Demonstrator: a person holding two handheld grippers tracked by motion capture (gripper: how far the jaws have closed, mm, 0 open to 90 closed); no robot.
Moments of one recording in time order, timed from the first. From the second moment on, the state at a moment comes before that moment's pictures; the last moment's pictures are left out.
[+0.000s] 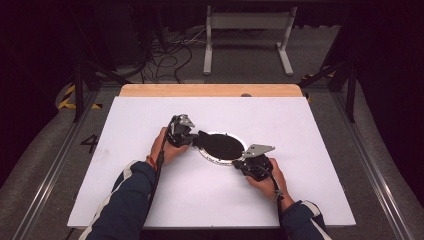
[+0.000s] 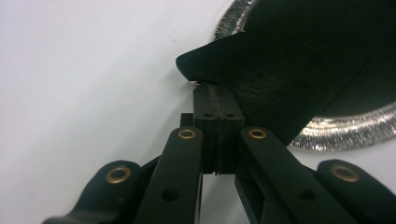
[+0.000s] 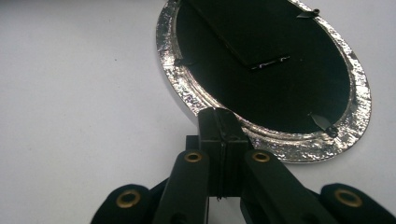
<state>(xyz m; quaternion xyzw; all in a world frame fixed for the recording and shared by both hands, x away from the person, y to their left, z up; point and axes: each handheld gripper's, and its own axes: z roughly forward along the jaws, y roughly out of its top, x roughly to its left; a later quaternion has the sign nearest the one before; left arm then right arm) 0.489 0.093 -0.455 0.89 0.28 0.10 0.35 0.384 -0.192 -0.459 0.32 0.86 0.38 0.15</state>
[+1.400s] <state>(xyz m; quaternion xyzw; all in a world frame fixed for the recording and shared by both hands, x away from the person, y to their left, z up) 0.388 0.083 -0.460 0.91 0.20 0.06 0.37 0.390 -0.214 -0.459 0.35 0.84 0.37 0.17</state>
